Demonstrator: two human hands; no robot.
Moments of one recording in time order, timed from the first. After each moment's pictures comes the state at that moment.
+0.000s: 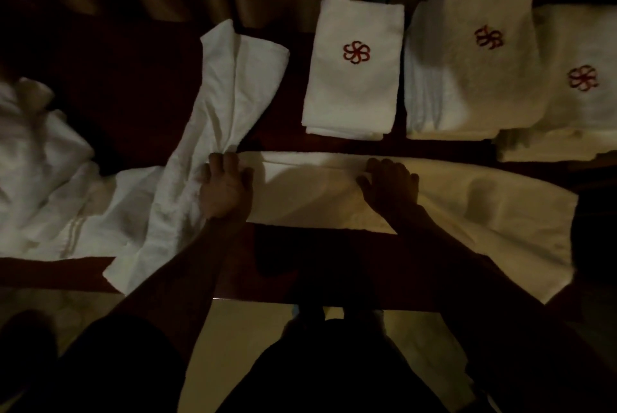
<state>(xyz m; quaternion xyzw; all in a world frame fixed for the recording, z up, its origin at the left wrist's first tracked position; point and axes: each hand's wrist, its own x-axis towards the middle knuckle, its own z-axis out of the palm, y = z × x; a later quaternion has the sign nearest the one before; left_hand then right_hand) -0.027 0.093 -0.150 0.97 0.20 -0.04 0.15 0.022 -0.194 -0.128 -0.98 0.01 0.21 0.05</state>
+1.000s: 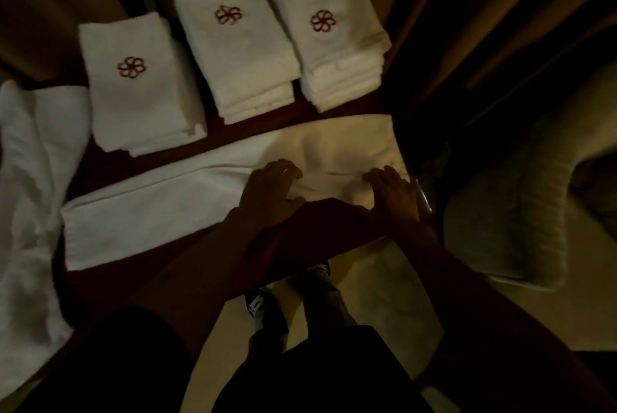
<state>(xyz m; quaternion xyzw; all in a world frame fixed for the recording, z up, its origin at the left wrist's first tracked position) -0.036 -0.232 -0.127 0.91 -0.33 -0.14 0.21 -0.141 -0.488 -0.124 -0.97 0.11 0.14 0.14</state>
